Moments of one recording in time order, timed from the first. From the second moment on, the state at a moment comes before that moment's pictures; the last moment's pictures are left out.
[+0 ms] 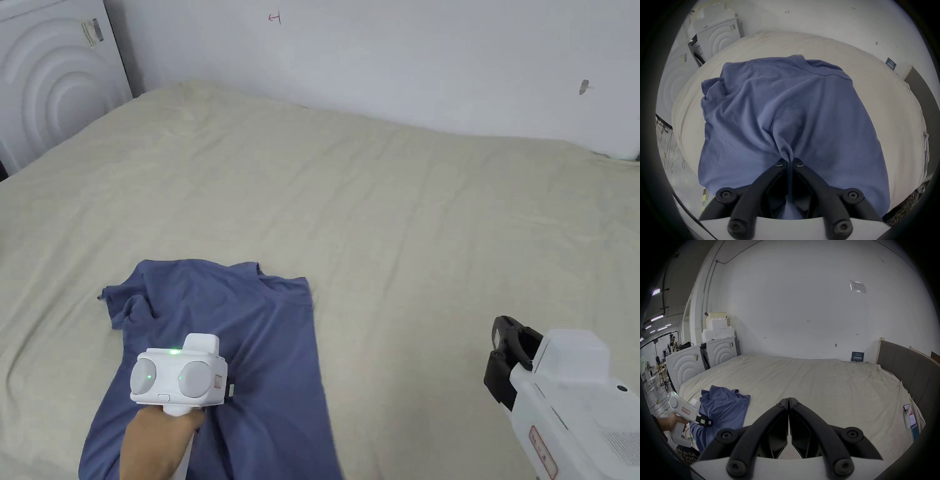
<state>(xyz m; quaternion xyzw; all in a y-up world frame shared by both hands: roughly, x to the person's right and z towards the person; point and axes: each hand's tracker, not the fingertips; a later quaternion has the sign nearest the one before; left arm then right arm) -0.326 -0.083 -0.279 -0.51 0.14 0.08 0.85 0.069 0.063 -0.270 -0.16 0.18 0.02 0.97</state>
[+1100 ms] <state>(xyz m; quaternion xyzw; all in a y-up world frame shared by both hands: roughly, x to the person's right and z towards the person) -0.242 0.202 -0.285 -0.16 -0.07 0.17 0.97 0.177 0.121 -0.212 -0.08 0.11 -0.01 0.99</state>
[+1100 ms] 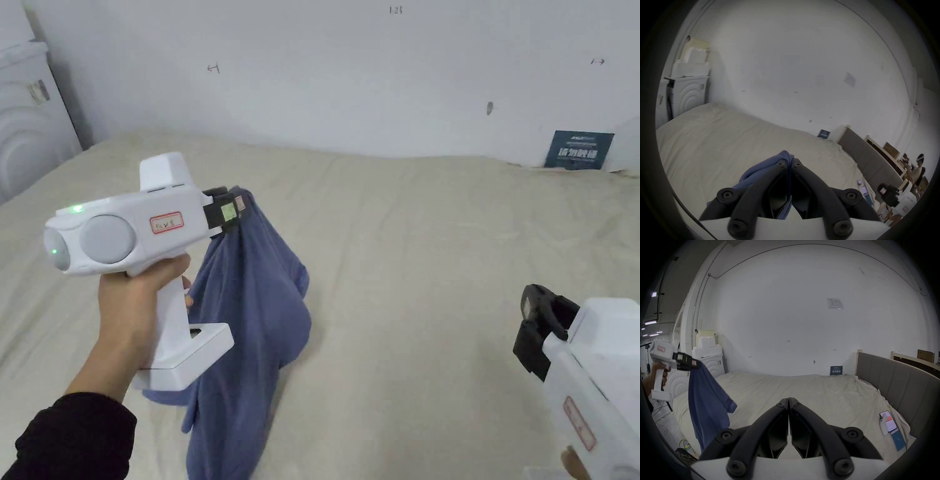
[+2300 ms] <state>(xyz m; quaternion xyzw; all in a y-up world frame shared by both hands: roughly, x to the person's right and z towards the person) 0.056 -0.067 -0.383 -0.52 -0.22 -0.03 0.83 0.295 0.097 -0.184 -0.11 -0.02 -0.02 0.99</state>
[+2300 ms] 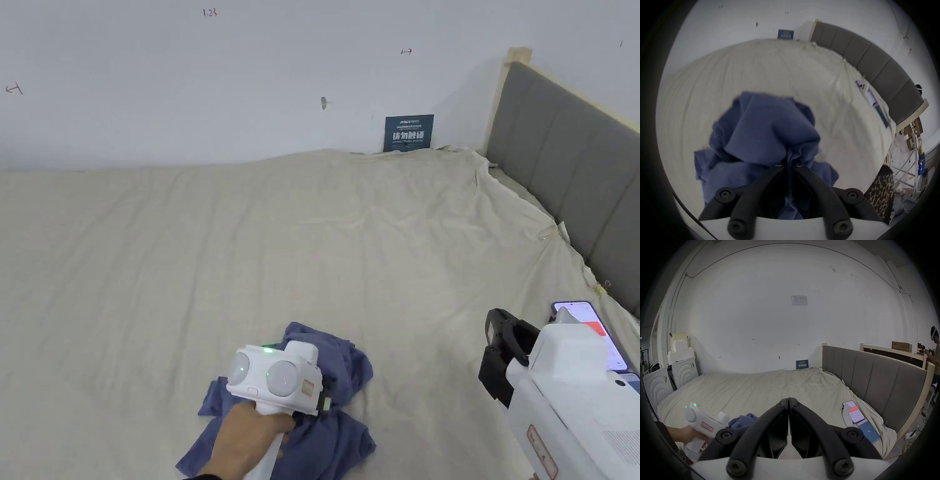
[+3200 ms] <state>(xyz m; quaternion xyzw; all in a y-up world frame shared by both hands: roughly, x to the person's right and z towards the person) -0.078 0.162 -0.257 -0.05 -0.05 -0.04 1.00 0.280 0.154 -0.181 -0.03 -0.02 -0.01 1.00</state>
